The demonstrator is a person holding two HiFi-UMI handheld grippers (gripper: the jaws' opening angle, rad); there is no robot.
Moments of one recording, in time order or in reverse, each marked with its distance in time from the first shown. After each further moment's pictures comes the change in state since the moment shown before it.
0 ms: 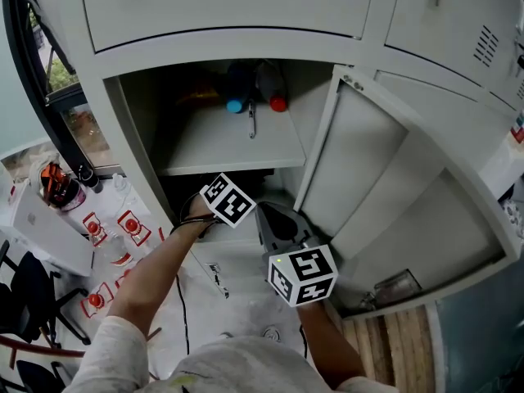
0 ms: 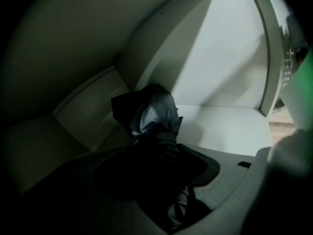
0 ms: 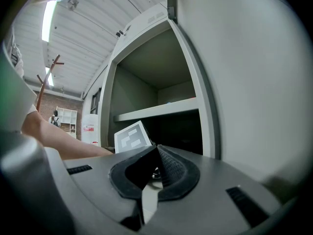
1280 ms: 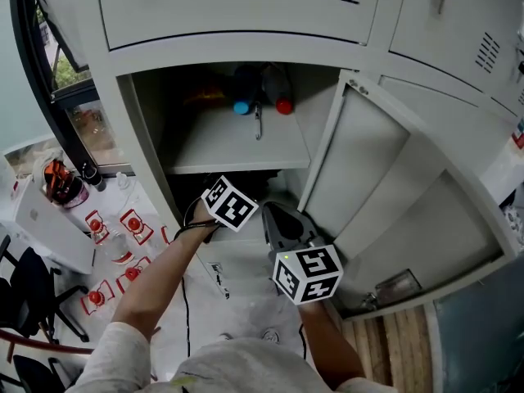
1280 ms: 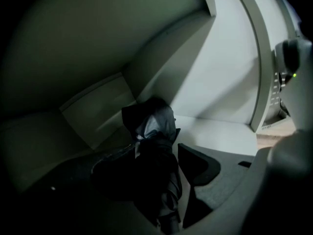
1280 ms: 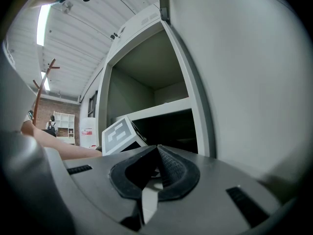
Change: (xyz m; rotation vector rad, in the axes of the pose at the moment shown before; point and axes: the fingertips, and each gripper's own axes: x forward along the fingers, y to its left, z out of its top) left arm -0.022 -0.005 0.010 -0.087 -0.072 -0.013; right arm -0.002 -0.006 0.001 0.054 -0.003 -0.017
